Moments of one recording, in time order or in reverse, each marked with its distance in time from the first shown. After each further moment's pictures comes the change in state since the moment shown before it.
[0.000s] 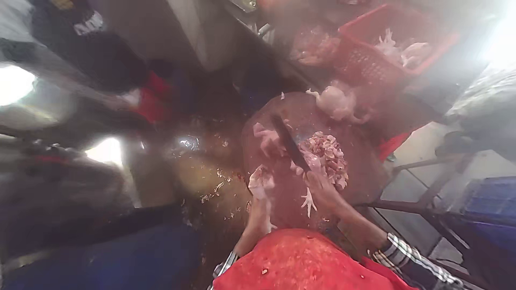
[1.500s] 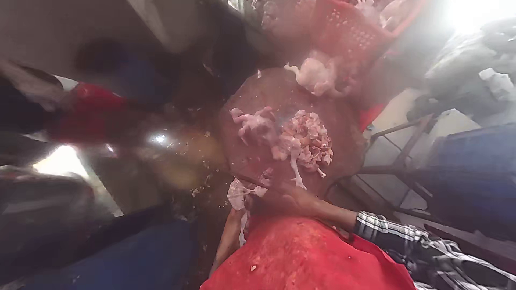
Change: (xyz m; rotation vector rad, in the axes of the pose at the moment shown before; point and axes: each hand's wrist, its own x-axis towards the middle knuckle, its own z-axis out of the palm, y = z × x) left_hand -0.040 -0.004 -0.076 0.157 -0.050 -0.142; right_hand -0.037 0.055 0.058 -0.204 -0.342 -0.225
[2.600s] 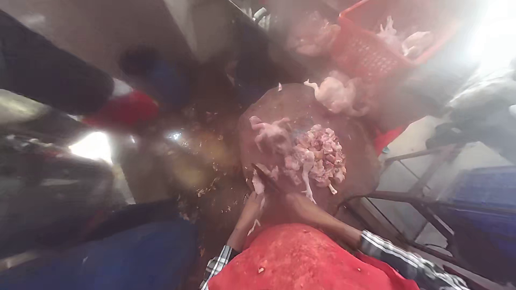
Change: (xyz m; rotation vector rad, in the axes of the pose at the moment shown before) left_hand 0.064 0.015 0.030 0.439 0.013 0.029; right_hand 0.020 0.022 0.022 0.114 -0.088 0.407
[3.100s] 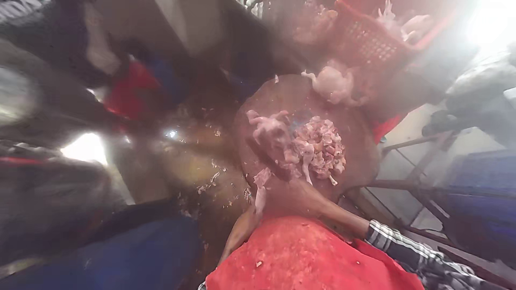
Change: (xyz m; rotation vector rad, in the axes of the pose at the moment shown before) left_hand -0.046 -0.025 -0.034 0.775 -0.134 -0.059; right_hand -0.019 -0.052 -0.029 0.153 0.069 -0.157
